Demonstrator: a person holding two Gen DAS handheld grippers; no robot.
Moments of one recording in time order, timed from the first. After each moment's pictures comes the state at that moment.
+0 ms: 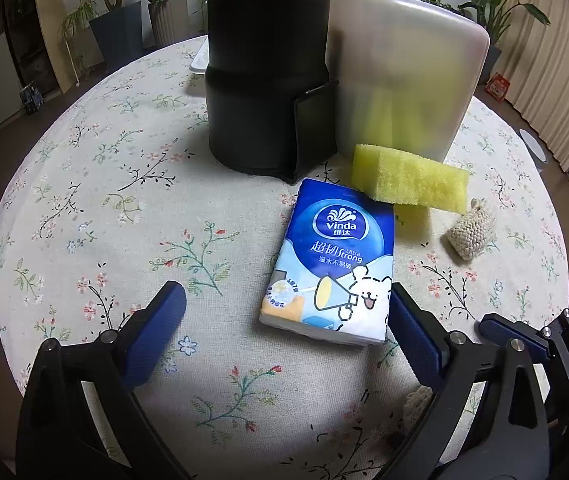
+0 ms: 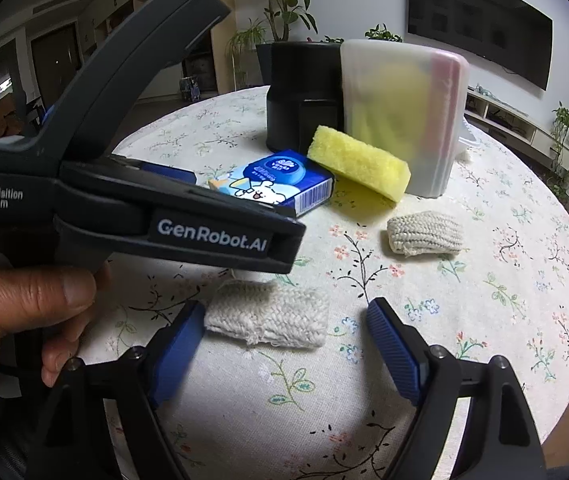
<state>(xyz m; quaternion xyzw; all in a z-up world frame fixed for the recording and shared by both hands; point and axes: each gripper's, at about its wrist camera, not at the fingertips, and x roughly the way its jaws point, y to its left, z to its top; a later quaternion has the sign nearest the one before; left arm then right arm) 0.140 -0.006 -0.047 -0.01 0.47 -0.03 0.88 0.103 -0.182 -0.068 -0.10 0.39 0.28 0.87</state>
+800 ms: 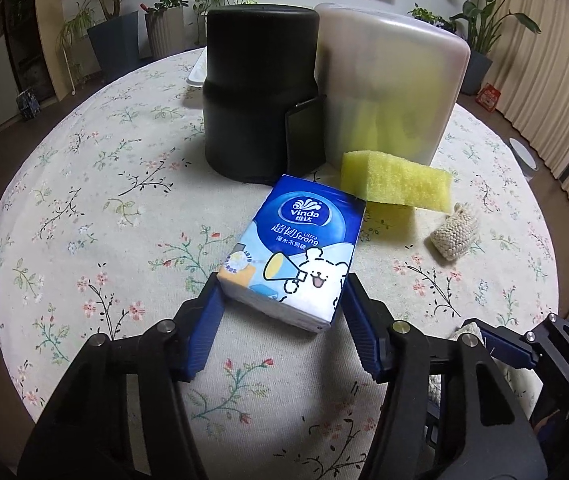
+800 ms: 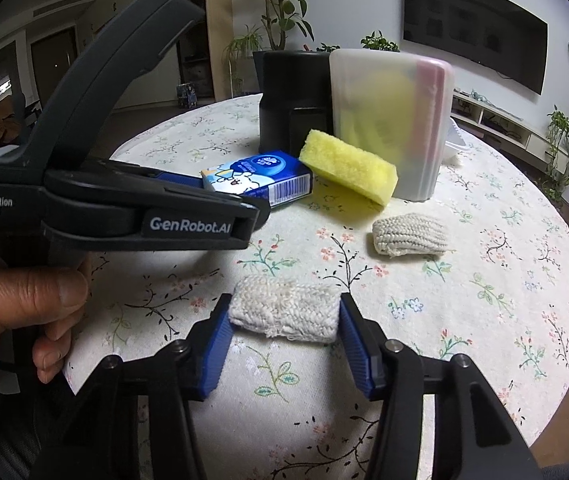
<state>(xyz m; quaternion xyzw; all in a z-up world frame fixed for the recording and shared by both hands) 0.129 -0.005 -0.042 -0.02 0.45 -0.05 0.89 0.094 -0.194 -0.063 -0.10 0.37 0.27 0.88</state>
